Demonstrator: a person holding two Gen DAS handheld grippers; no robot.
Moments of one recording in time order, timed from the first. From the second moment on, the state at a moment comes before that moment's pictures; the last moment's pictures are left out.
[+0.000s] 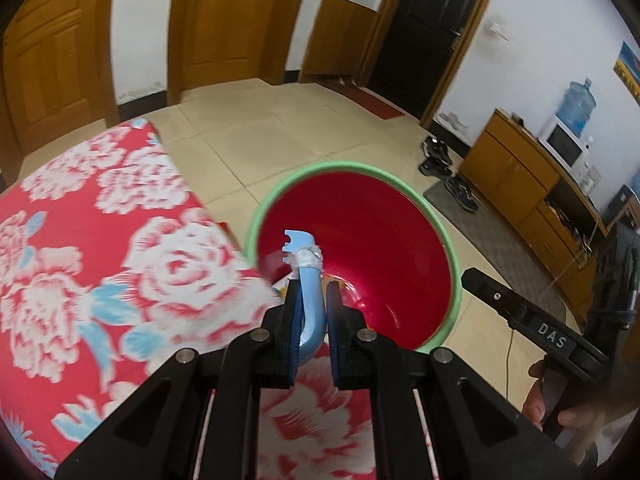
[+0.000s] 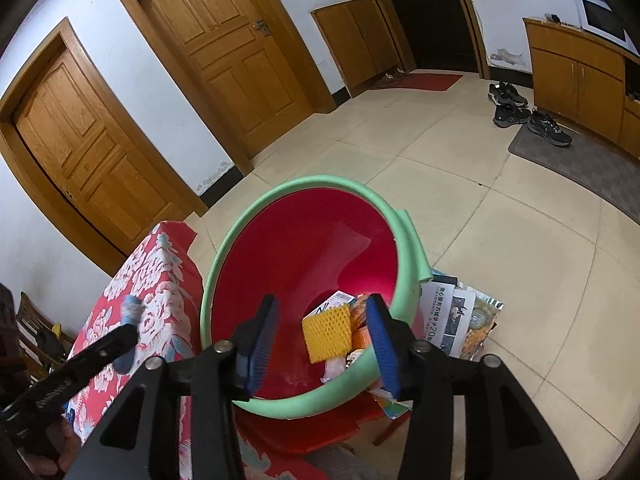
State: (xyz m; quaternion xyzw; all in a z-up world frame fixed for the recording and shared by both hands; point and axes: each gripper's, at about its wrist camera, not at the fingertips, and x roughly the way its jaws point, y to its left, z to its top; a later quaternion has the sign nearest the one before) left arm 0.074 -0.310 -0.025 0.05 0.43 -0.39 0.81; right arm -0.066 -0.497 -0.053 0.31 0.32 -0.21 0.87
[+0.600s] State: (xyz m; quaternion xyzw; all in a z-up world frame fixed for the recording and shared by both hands) left arm 0.078 -0.322 -0.042 0.05 0.47 -0.35 0.81; right arm -0.075 -0.495 -0.049 0.30 0.33 -0.21 0.87
